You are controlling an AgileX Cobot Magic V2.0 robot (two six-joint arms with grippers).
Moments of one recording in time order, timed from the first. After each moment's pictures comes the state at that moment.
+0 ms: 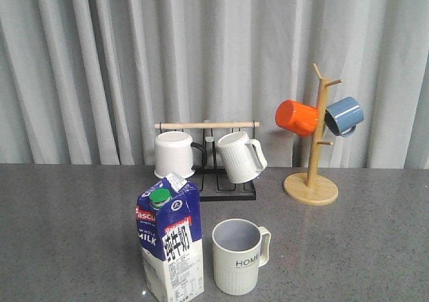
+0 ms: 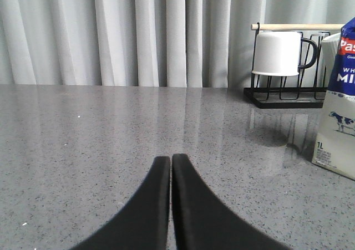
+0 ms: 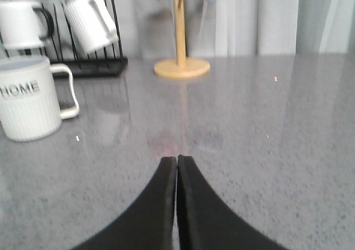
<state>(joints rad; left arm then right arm) 0.07 -0.01 0.03 -0.20 0.07 0.18 0.10 0.00 0.03 -0.43 0.13 0.50</state>
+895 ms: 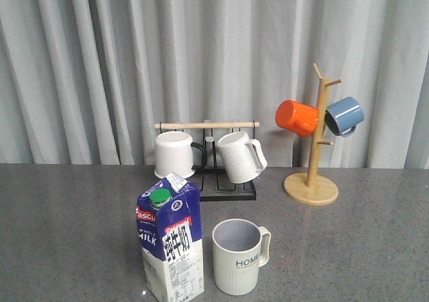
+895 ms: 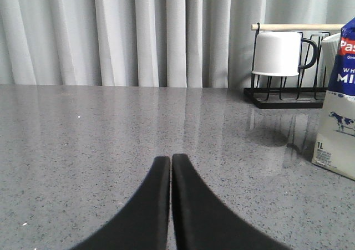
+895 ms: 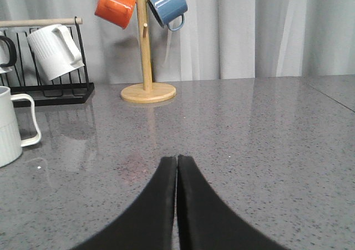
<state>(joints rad) 0.07 -0.01 0.03 -0.20 0.07 0.18 -0.03 -0.01 0.03 -0.41 0.09 0.46</state>
